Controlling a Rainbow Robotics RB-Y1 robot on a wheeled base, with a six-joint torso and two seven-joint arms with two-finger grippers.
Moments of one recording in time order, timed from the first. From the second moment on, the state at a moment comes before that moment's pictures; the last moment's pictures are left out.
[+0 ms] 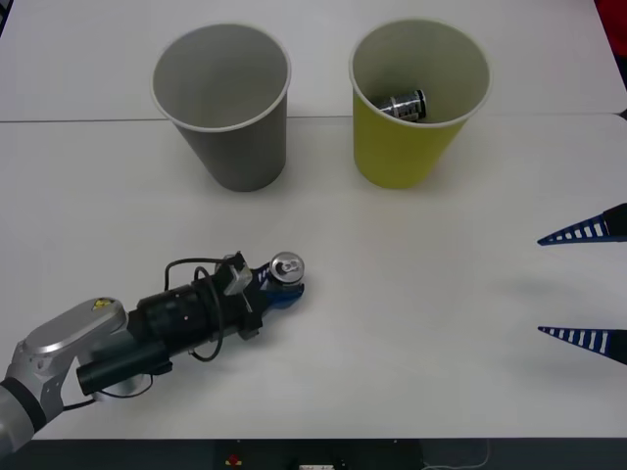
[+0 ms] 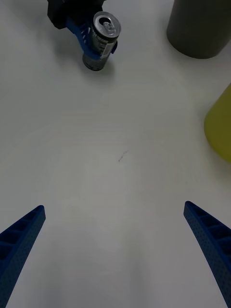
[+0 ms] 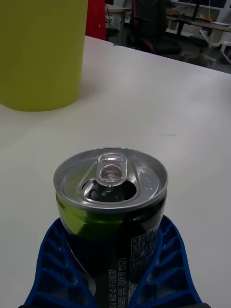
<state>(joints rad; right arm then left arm) 0.26 -1.13 -0.26 -2.01 1.31 -1.13 -0.09 -0.27 0.65 -0.71 -1.35 -0.57 -0.54 -0.60</state>
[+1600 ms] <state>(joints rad) 0.26 -1.13 -0.26 -2.01 1.31 -1.13 -0.09 -0.28 0.84 -0.43 -1.87 -1.45 -0.53 0.81</state>
